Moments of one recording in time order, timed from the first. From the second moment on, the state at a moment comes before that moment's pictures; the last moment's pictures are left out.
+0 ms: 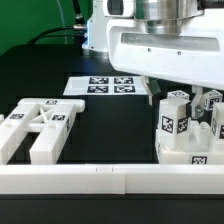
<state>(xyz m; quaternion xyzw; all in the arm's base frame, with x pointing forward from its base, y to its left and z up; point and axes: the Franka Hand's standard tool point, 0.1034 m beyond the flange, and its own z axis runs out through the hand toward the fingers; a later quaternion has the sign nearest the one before) 0.653 0.046 0.084 -0.92 0.39 -0.01 0.06</state>
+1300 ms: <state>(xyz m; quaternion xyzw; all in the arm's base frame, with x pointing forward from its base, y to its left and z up) 0.654 0.042 0.082 -0.99 -0.14 -0.04 0.02</state>
